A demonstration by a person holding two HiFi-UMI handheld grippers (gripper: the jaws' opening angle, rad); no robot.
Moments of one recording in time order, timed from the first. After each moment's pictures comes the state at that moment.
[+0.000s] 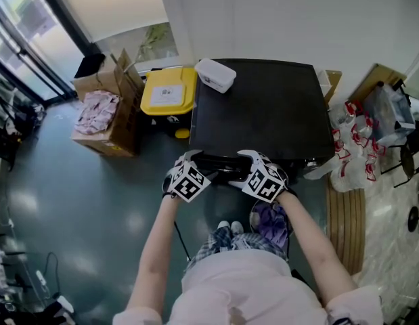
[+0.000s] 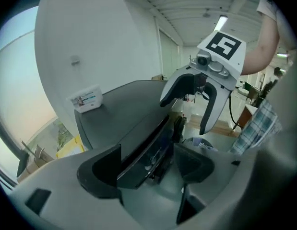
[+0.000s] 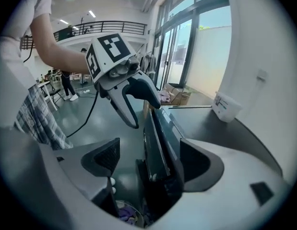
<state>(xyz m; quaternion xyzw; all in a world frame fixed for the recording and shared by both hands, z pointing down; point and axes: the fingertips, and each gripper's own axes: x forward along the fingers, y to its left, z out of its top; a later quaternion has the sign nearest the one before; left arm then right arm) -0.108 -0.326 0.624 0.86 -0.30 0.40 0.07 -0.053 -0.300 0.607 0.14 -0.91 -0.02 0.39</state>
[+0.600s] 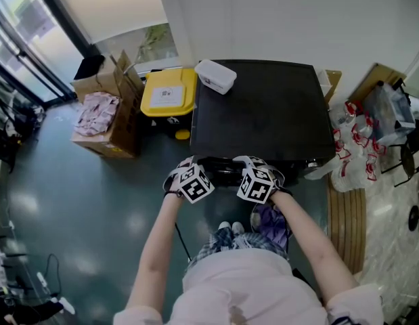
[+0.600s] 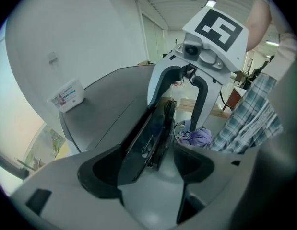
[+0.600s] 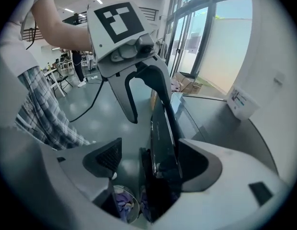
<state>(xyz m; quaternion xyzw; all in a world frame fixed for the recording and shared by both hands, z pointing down) -0.105 -0.312 0.655 0.84 -0.22 0.49 0.05 -0.064 -0.290 0.648 0.09 -0.88 -0.04 0.47</state>
